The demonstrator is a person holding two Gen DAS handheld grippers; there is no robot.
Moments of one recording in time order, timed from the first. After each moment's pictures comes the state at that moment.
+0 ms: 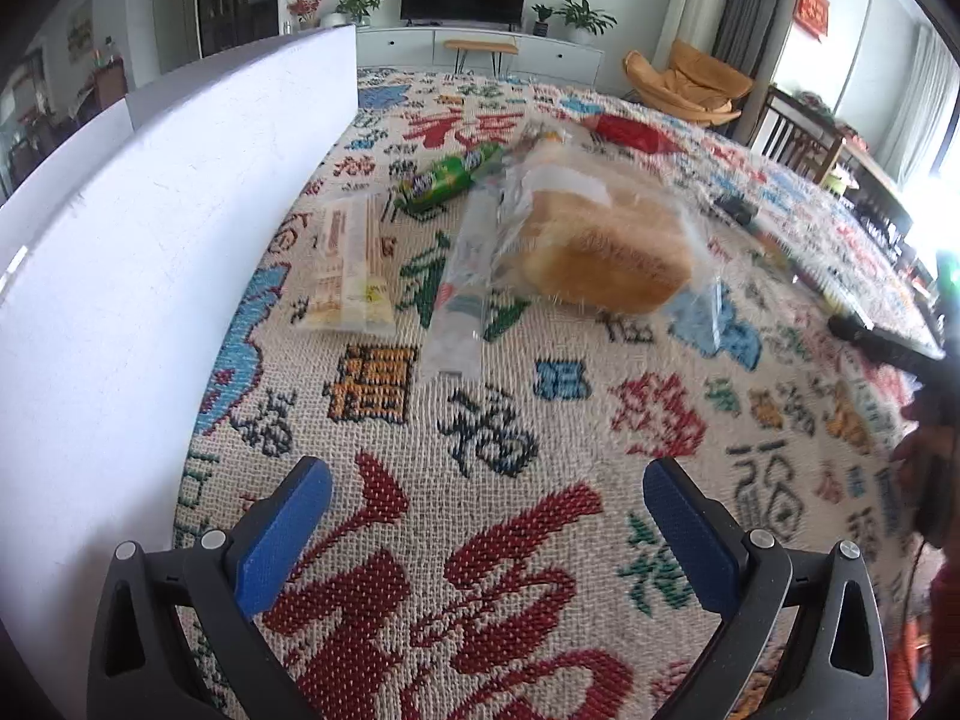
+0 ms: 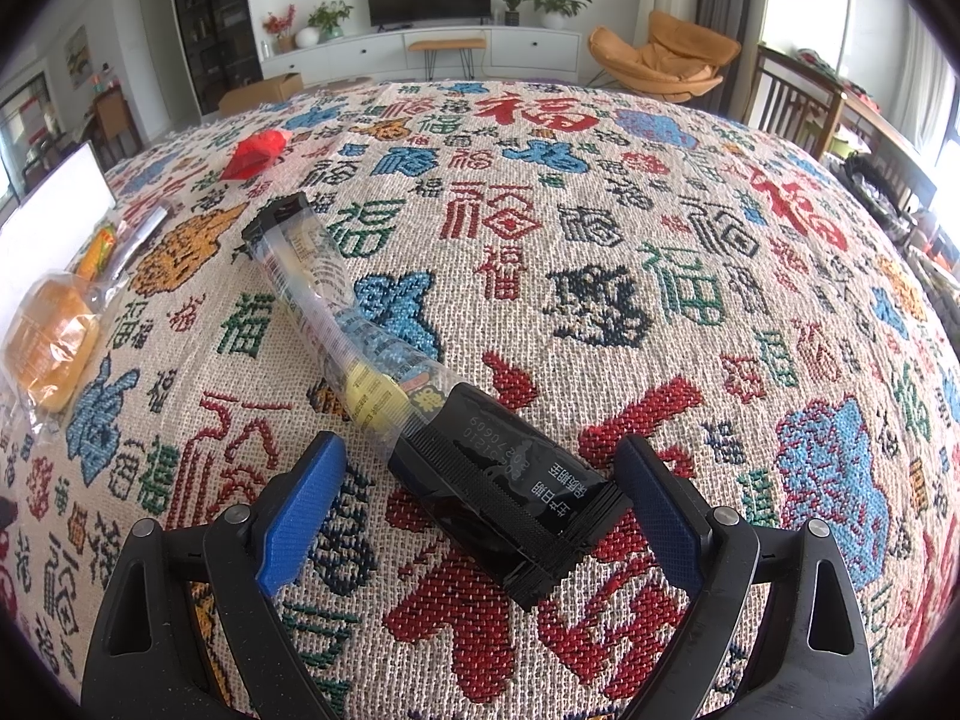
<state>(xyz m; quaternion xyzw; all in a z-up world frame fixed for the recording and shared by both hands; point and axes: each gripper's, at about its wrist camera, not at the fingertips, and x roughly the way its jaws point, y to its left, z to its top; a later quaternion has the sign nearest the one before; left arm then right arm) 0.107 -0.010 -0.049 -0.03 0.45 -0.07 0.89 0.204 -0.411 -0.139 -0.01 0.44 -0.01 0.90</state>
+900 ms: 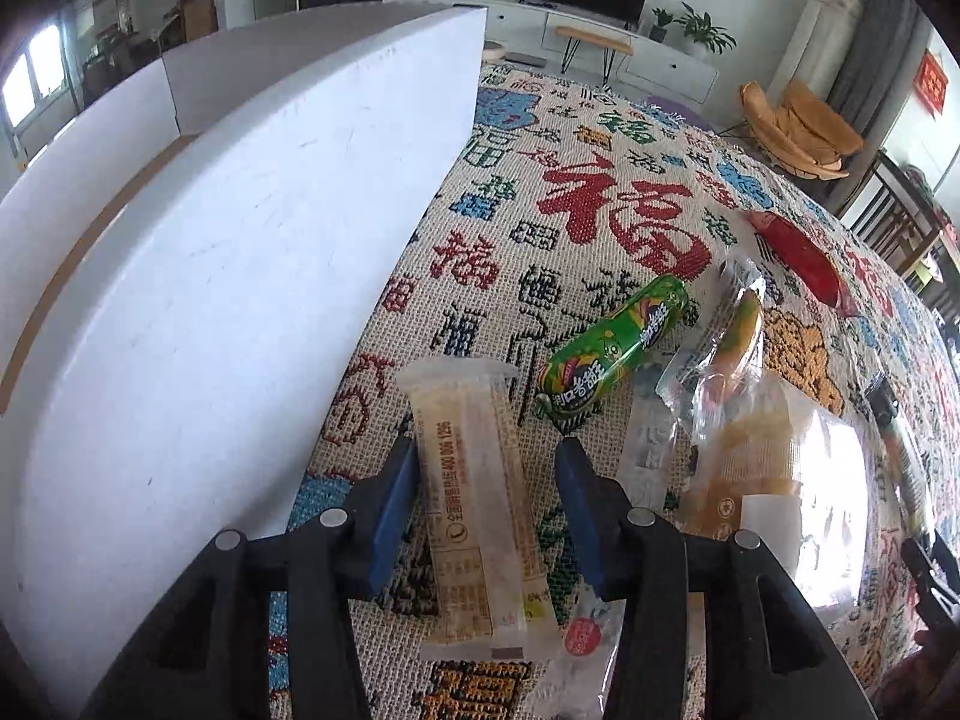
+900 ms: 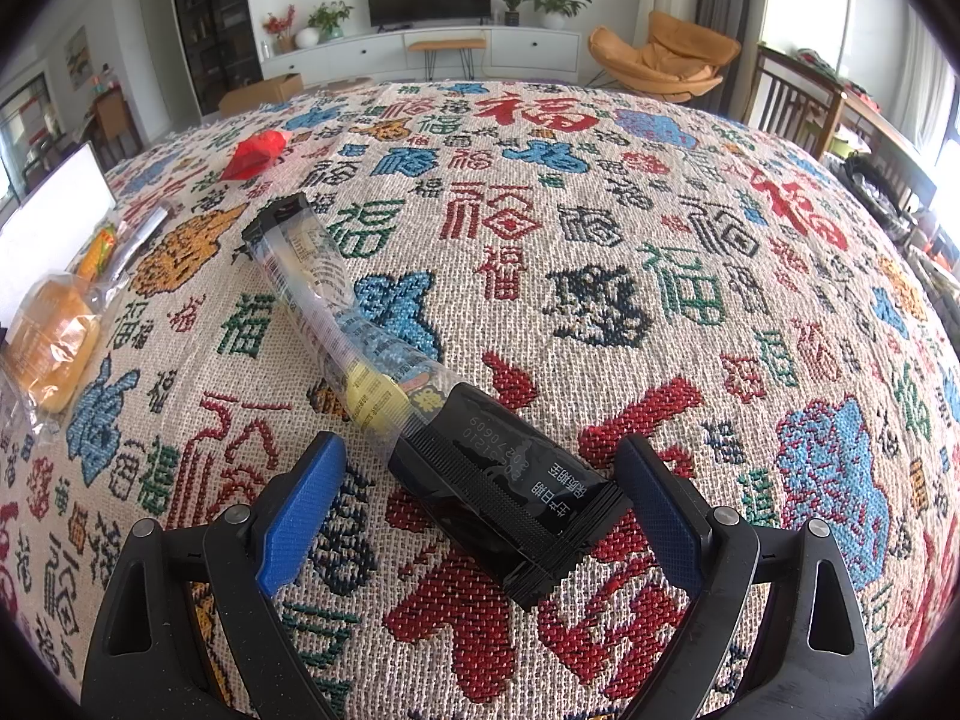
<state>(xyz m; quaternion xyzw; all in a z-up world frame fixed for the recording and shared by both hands) 0.243 0.030 -0.052 -0.09 0.48 0.04 0.87 0.204 -0.412 -0.138 -0.01 0.44 -0.01 0.90</state>
